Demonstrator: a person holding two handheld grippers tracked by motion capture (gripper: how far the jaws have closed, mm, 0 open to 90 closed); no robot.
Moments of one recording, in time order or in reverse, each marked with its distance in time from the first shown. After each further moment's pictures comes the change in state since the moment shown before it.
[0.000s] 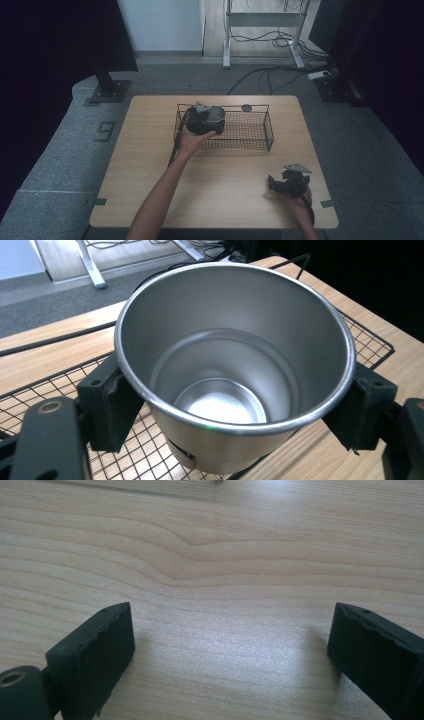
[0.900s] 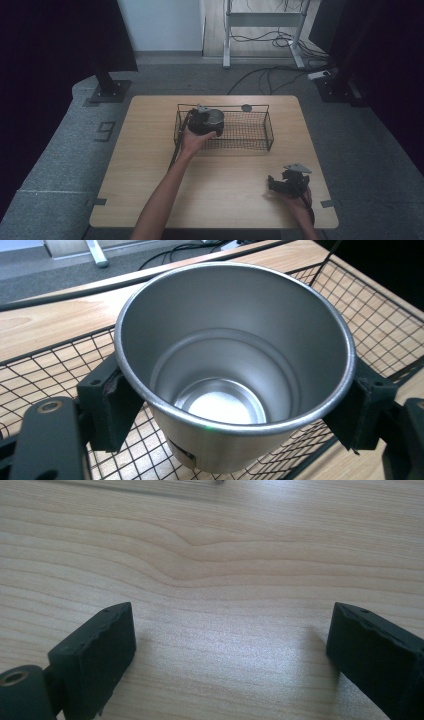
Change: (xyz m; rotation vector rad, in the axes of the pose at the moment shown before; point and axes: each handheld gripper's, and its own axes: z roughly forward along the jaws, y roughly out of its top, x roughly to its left) left arm 0.012 -0.014 0.030 0.054 0.018 -0.047; right arm 0.000 0.000 0.000 -0.002 0.003 -0.003
